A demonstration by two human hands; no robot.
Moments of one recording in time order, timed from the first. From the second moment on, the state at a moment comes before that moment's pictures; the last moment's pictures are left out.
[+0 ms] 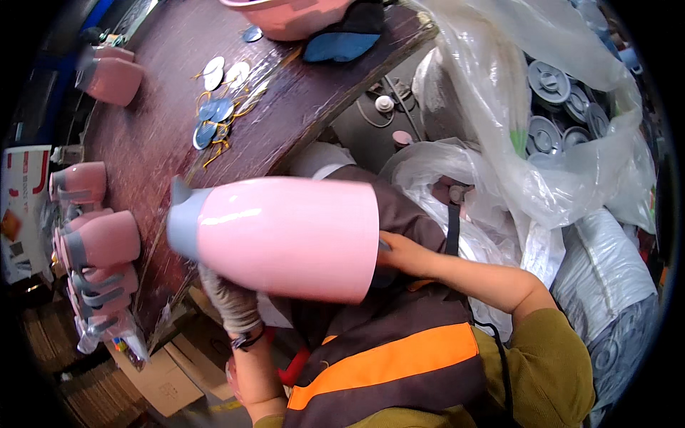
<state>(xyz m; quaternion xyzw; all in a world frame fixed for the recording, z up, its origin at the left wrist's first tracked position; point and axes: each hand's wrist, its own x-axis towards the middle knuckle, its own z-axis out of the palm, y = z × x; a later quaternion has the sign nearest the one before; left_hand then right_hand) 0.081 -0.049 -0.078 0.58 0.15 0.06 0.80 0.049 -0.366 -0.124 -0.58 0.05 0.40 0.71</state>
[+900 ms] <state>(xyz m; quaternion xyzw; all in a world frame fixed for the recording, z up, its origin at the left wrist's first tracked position) 0.020 -0.086 -0.110 0.29 0.35 0.08 0.88 0.073 -0.351 -0.055 -0.68 -0.06 -0.06 0.72</state>
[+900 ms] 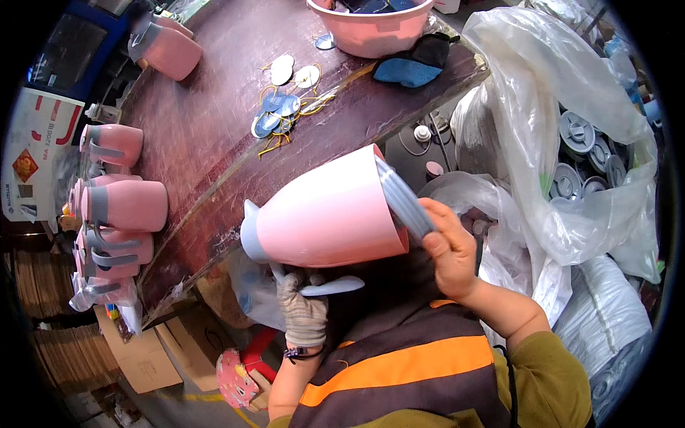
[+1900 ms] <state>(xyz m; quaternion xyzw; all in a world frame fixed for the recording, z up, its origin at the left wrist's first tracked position) 0.038 -0.096 -0.060 0.52 0.21 0.12 0.82 0.109 -0.360 -0.068 -0.66 -0.05 0.17 0.73</state>
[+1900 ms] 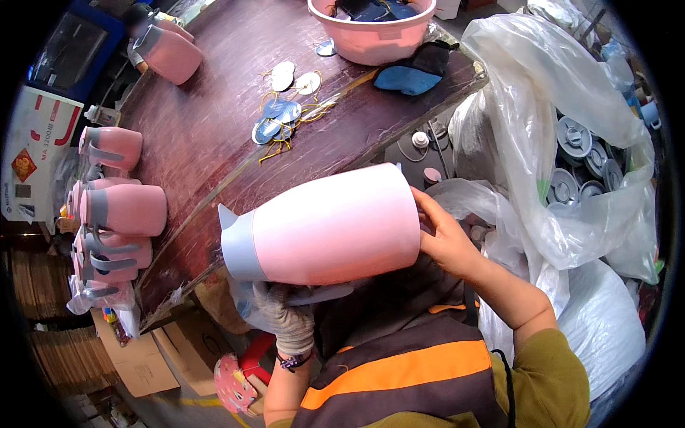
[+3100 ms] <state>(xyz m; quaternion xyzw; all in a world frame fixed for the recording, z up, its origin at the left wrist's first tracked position) 0.032 -0.069 -0.076 0.28 0.31 -0.03 0.91 0.107 -0.374 -0.043 -0.81 -0.27 -0.04 0.51</state>
